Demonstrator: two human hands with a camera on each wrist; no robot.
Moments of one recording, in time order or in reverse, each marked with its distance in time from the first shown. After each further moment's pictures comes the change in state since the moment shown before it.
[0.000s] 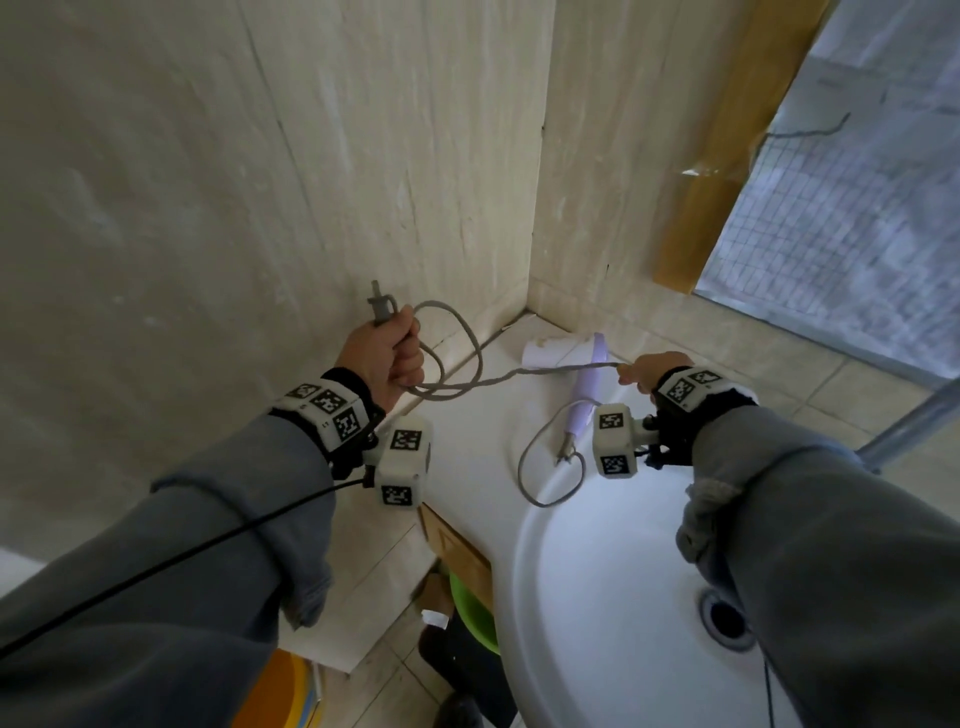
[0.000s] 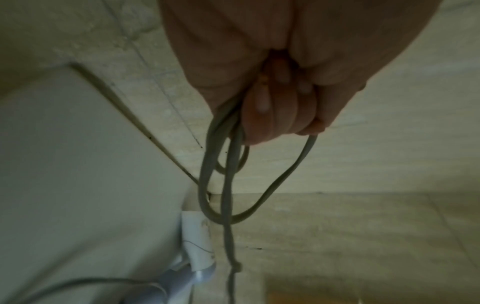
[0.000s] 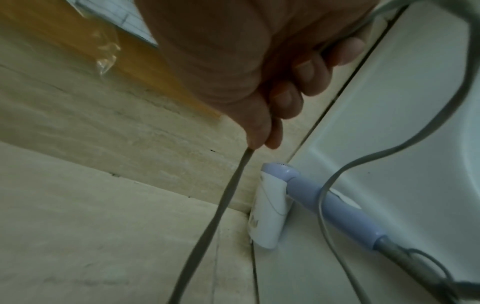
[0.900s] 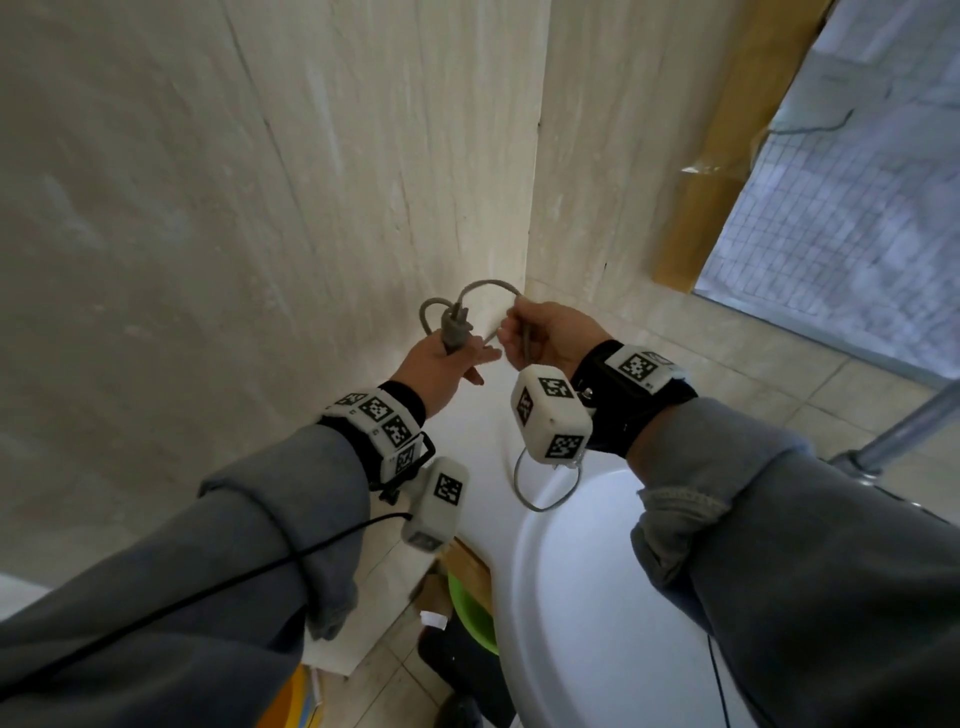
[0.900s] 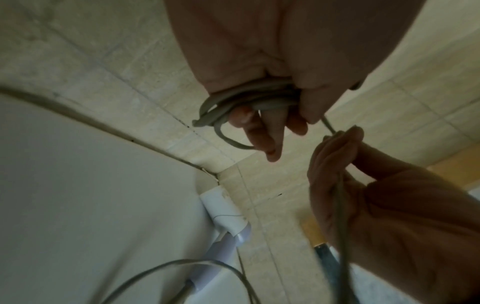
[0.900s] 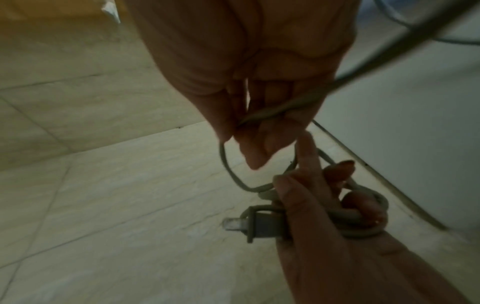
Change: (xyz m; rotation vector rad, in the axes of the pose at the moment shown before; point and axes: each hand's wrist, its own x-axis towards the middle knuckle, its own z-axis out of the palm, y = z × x) left_hand 0.001 -0.023 0.038 0.592 -0.059 0.128; right_hand -0.037 -0.065 0.047 1.083 -0.502 -0.085
